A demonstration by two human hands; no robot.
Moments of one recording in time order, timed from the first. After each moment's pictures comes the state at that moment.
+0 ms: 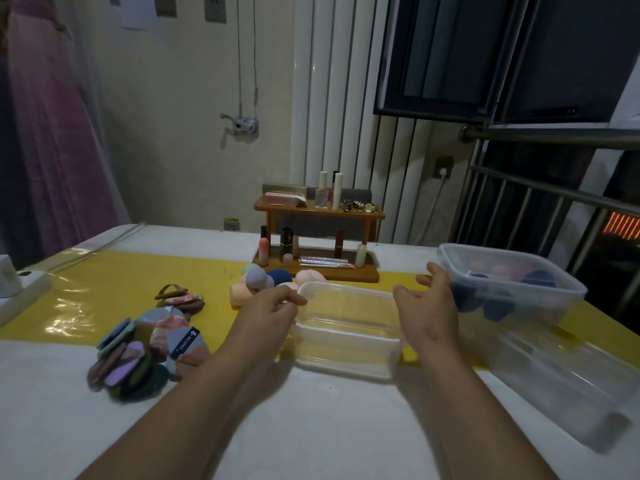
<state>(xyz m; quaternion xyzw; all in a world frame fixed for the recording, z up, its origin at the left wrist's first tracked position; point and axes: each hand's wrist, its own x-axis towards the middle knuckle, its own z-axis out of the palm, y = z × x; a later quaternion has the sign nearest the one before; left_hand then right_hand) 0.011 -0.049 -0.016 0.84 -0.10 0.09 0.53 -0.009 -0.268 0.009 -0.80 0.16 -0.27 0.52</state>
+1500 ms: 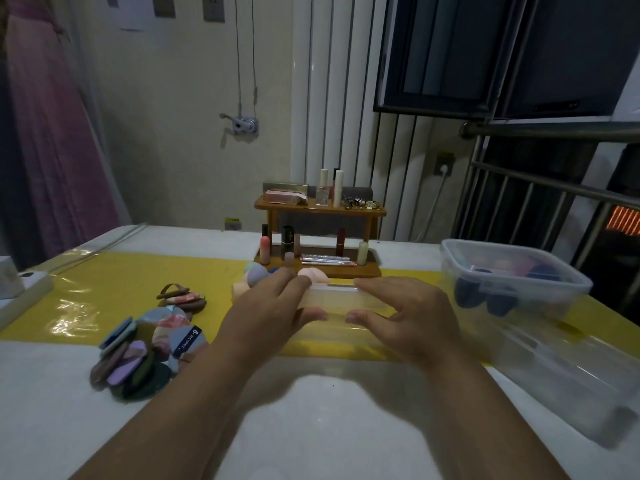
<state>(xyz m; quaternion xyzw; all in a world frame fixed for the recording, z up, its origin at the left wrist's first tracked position) 0.026 -0.036 -0.024 0.81 -0.34 0.45 0.14 -0.027 -0.261 0.006 -0.87 -0.20 -0.42 0.18</state>
